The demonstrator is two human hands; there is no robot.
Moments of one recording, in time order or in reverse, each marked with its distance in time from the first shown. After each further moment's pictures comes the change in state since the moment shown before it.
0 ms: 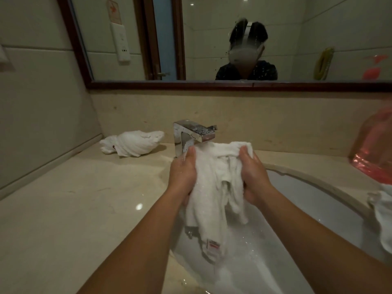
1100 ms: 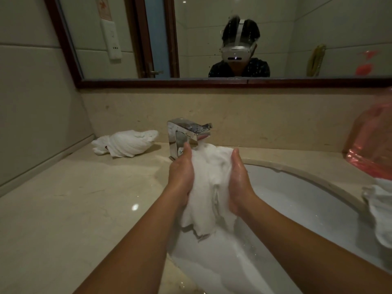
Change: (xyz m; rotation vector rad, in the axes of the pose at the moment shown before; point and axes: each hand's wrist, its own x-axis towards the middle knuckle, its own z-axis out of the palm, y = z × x) left_hand -0.014 0.016 0.011 -0.043 0.030 -0.145; right_hand -0.030 0.019 0.023 0.059 -0.044 0.144
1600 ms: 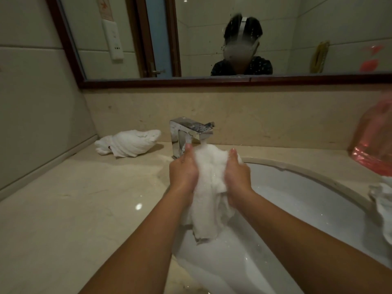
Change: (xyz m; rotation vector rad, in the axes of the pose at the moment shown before) left_hand 0.001 -0.002 0.000 -0.045 0.080 0.015; right_hand 0.011 -0.001 0.012 -0.216 0.256 -0.100
